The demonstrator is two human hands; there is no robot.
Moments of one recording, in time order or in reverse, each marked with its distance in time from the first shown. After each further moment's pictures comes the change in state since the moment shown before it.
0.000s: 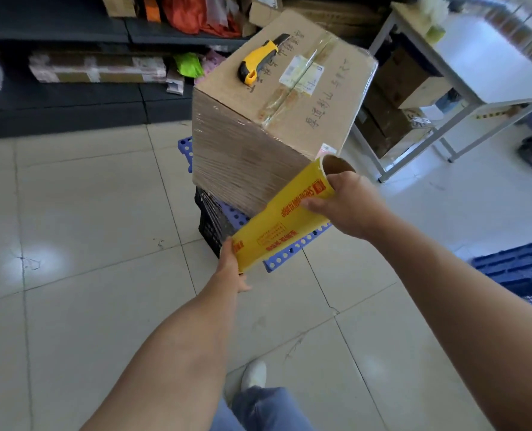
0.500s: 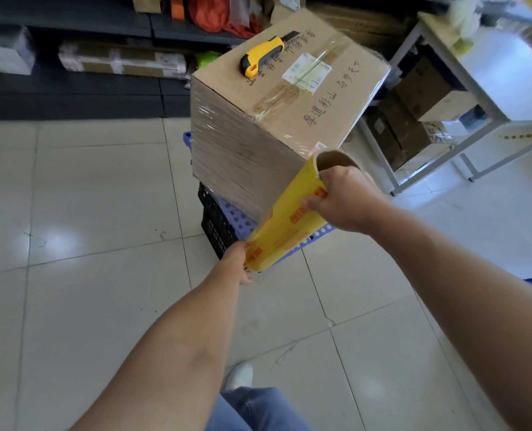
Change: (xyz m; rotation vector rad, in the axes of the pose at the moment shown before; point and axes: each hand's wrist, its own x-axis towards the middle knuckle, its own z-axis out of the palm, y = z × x) left_hand 0.035 -0.022 0.036 0.231 0.010 0.042; right_hand 0.020 0.032 -0.012 -0.309 -0.042 -0.226
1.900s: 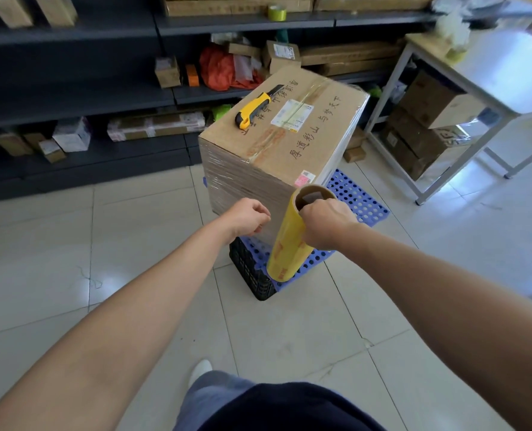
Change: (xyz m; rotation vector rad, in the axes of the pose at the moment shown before) left_hand -0.178 0.089 0.021 1.019 -0.011 0.808; right_hand -0.014 0.008 0.000 -0.273 -0.085 -0.150
